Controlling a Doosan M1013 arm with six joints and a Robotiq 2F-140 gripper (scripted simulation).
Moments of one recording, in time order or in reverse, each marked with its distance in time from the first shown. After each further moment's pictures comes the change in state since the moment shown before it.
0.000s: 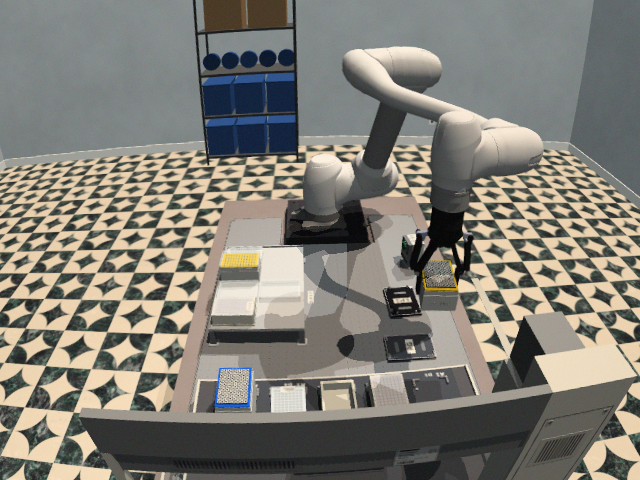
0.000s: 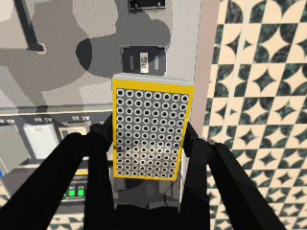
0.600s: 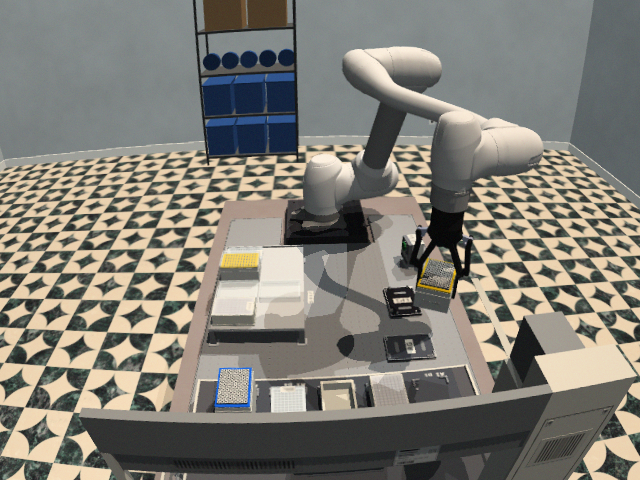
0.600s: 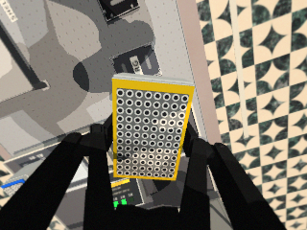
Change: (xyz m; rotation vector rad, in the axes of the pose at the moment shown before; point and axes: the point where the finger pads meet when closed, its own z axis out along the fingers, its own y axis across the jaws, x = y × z) arm 0.000 0.000 0.000 -0.001 0.000 0.318
